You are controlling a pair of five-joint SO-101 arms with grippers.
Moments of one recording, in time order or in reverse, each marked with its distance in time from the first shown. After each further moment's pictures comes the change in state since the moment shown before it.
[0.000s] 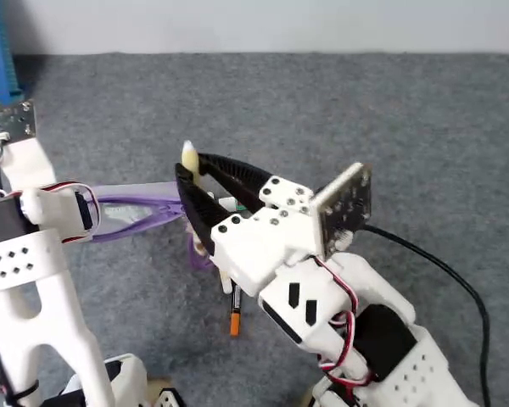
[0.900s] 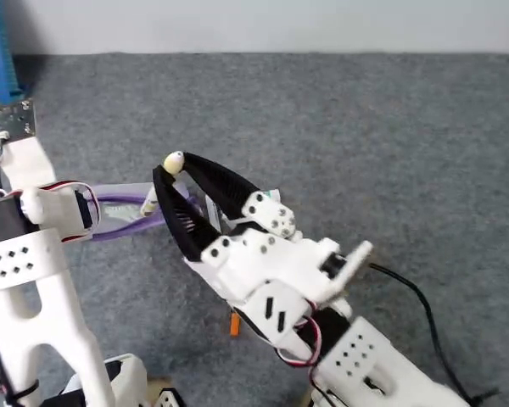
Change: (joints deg) left arm 0.0 0.0 0.1 -0.8 0.0; right arm -3.6 3.6 28.2 -61.2 0.0
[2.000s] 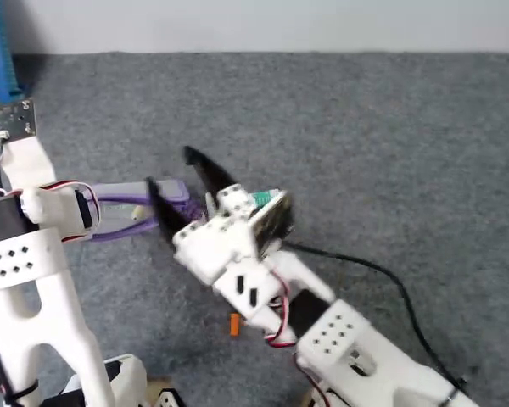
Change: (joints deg) left arm 0.0 0.0 0.0 0.0 0.0; right arm 4.0 7.6 -1.0 23.3 -1.9
